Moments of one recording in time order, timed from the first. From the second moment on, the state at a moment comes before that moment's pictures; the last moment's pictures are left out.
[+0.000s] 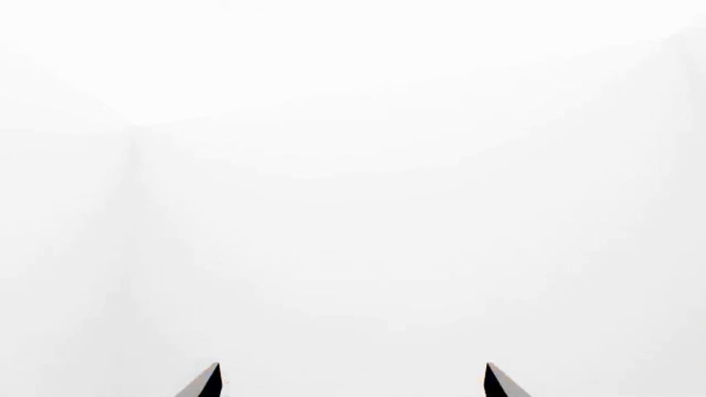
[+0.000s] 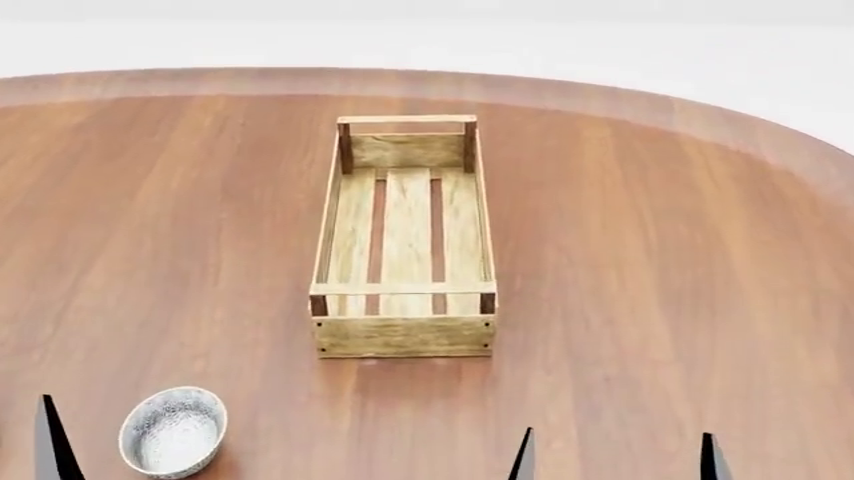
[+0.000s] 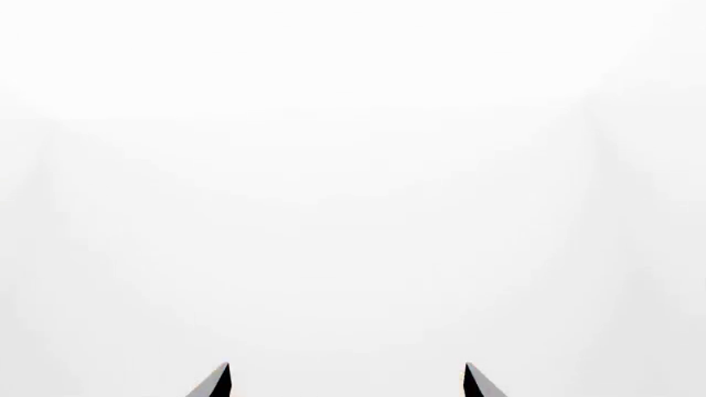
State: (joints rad) left arm 0.21 -0.25 0.18 0.49 0.13 0.31 -0.42; right arm -0.20 0.18 -0.16 -0.35 0.04 -0.55 0.23
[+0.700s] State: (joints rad) left arm 0.20 -0.26 0.19 0.48 0.13 0.31 -0.44; right arm -0.19 0.21 -0.19 -0.36 0.02 -0.50 0.26
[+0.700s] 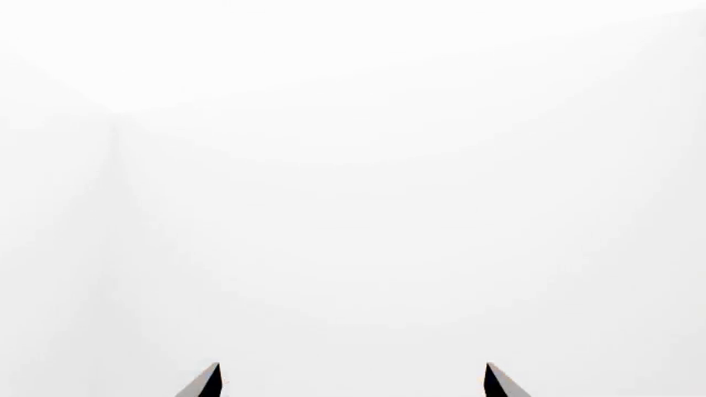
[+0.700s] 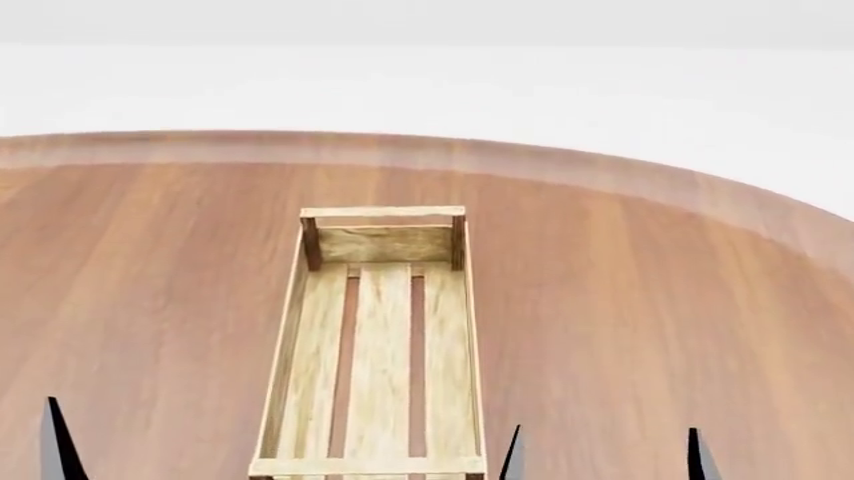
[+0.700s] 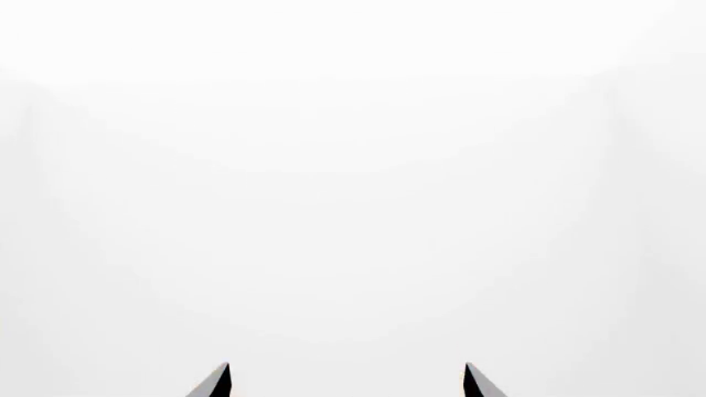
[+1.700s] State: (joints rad) left arm 0.22 -0.28 0.19 0.51 0.13 0.26 -0.47; right arm -0.20 0.23 -0.21 -0.37 0.02 -0.53 0.31
